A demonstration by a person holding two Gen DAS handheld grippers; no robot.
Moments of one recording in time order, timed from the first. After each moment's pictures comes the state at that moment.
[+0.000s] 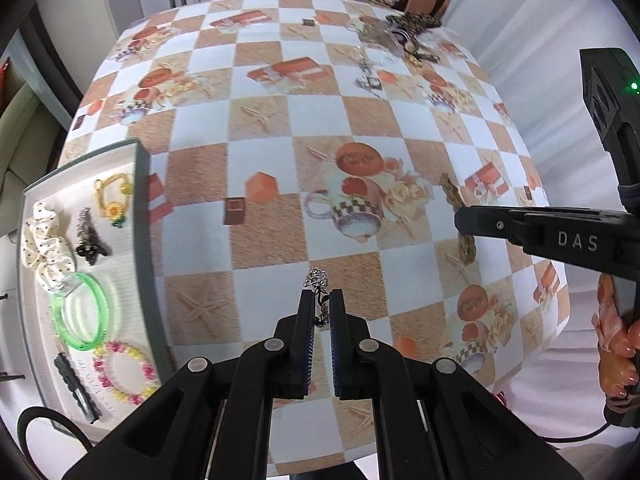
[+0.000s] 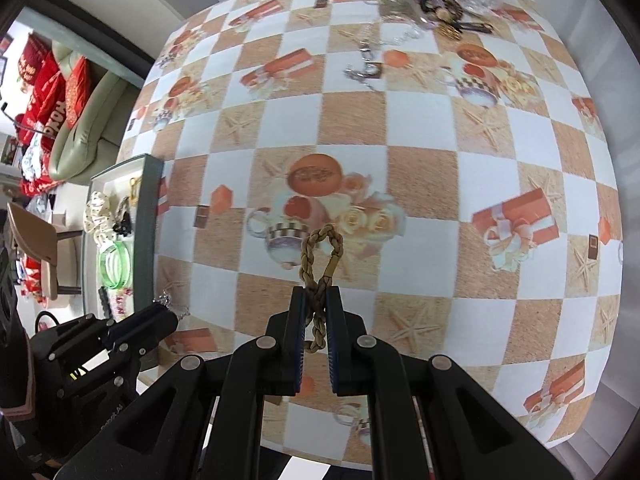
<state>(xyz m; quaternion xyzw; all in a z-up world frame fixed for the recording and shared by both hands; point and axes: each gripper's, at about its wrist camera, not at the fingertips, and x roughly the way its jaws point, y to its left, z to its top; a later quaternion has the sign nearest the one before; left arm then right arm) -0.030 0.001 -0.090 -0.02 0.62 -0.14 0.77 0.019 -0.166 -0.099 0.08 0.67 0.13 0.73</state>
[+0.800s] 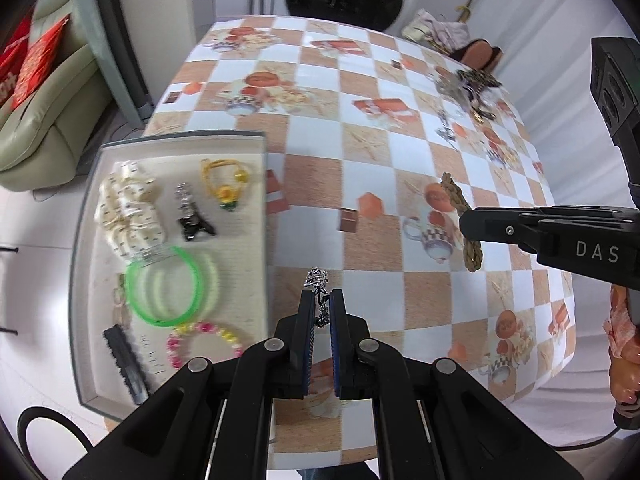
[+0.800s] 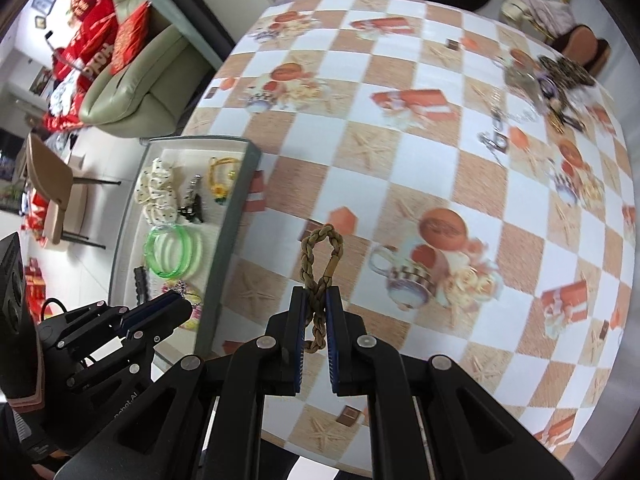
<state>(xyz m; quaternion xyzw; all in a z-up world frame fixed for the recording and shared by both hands) -0.045 0.104 -0.072 -0.08 0.59 -0.06 0.80 0.031 -0.047 -0.062 0.00 0.65 0.21 0.73</state>
